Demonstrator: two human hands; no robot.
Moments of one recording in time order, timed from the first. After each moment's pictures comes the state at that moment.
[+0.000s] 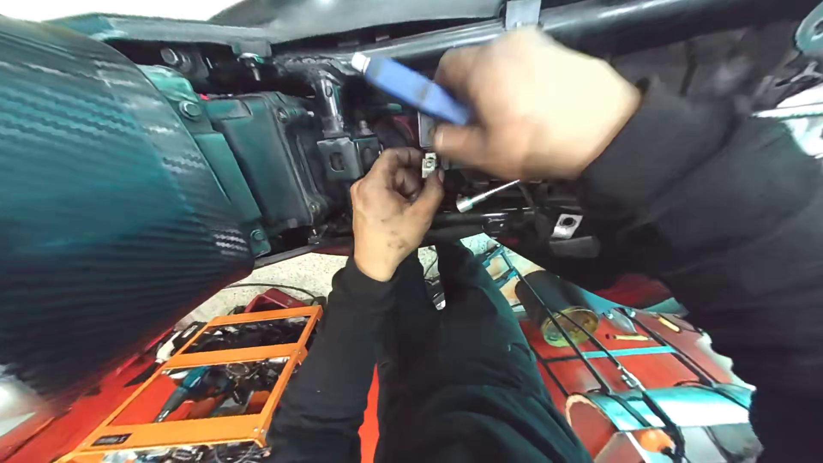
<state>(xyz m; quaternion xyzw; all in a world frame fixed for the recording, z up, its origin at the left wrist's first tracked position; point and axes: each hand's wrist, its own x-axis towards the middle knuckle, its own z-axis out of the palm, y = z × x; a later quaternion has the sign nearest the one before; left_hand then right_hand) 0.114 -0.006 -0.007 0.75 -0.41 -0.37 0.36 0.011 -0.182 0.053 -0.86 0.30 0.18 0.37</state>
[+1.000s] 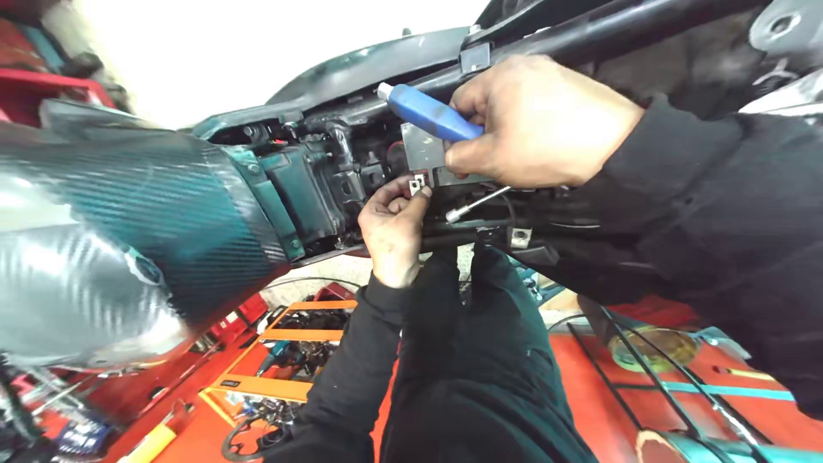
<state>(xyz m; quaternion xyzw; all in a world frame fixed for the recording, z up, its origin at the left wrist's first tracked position) 0.082 -0.021 0.008 0.78 -0.10 -0.42 0.45 -0.035 -0.206 0.057 -0.78 0.36 0.13 0.50</state>
